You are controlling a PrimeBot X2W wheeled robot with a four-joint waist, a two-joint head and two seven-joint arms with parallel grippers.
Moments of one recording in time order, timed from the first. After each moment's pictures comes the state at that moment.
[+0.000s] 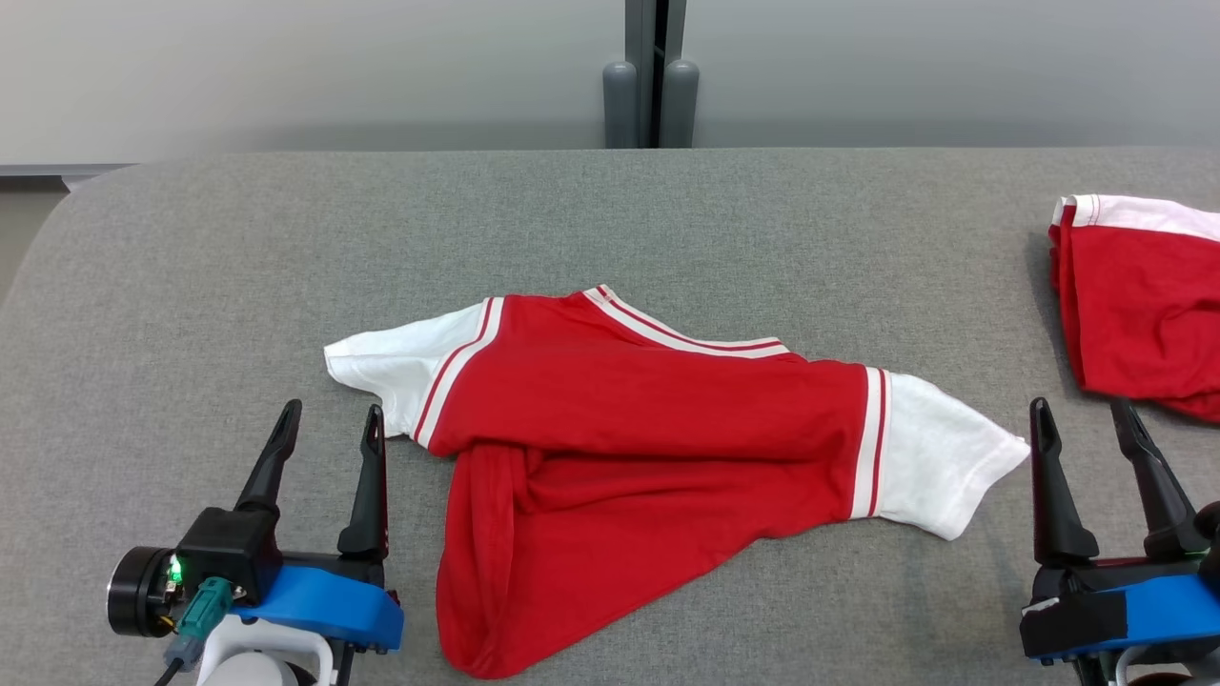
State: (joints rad) left arm -0.14 0.40 -0.45 0.10 -0.46 0.20 -0.23; right arm 0.02 -0.05 -0.15 -0.13 0.15 0.13 -0.08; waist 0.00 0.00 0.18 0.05
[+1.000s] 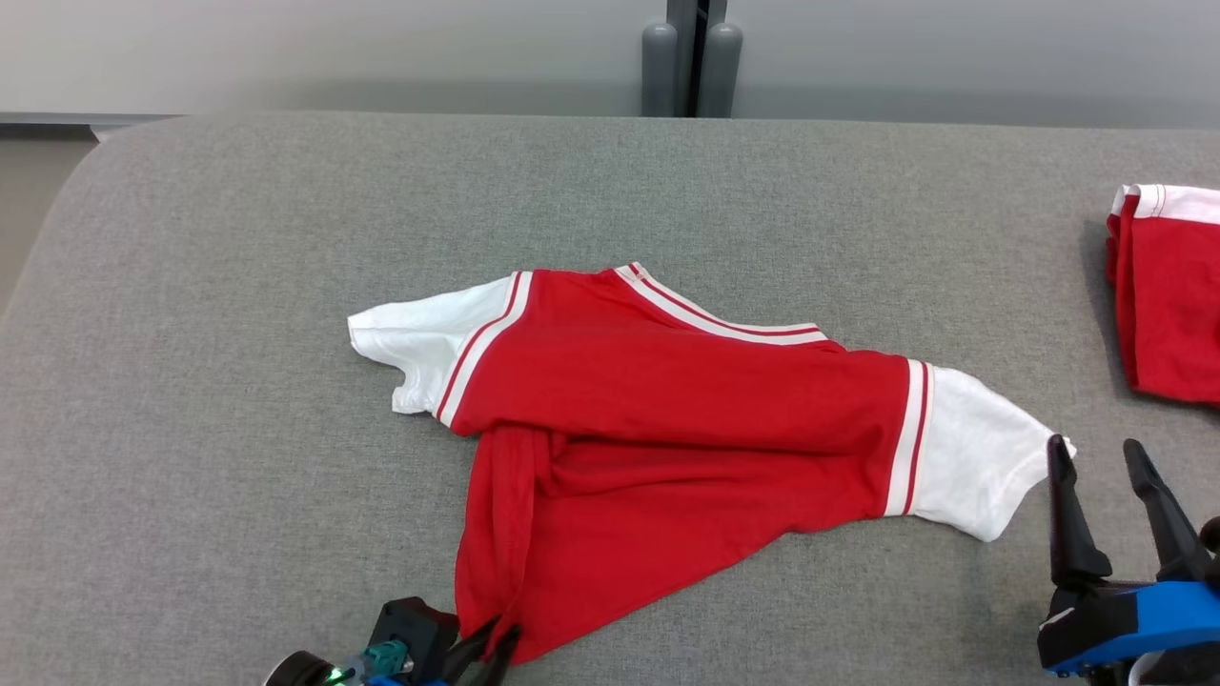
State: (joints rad) left arm -0.05 0.46 -0.72 0.03 -0.54 0.04 0.22; right arm 0.02 -0.05 -0.20 -0.02 0.17 0.13 -0.05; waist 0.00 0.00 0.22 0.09
